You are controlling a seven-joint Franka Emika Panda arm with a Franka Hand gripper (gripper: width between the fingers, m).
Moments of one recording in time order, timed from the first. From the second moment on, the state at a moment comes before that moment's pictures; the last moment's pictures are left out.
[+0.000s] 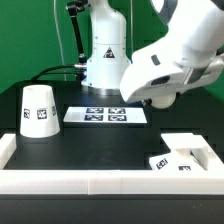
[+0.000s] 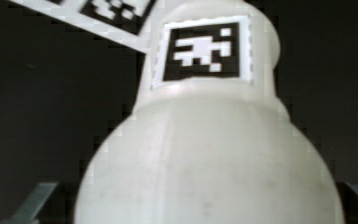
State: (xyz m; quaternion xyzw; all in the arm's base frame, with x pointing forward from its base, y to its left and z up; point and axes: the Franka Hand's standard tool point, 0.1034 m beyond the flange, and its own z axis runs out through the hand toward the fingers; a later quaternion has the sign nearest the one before) arm 0.458 0.084 0.097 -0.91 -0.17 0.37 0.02
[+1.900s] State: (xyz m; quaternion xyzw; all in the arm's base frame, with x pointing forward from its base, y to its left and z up) arm 0.560 0.034 0.147 -0.97 -0.17 -0.17 0.01
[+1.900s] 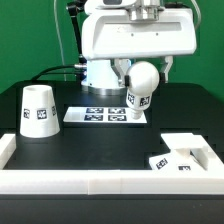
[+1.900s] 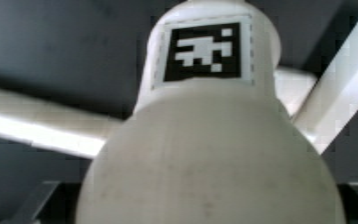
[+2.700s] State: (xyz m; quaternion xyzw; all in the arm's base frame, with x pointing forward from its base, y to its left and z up) arm 0.587 0.065 0.170 -0.96 -0.15 -0.23 0.01
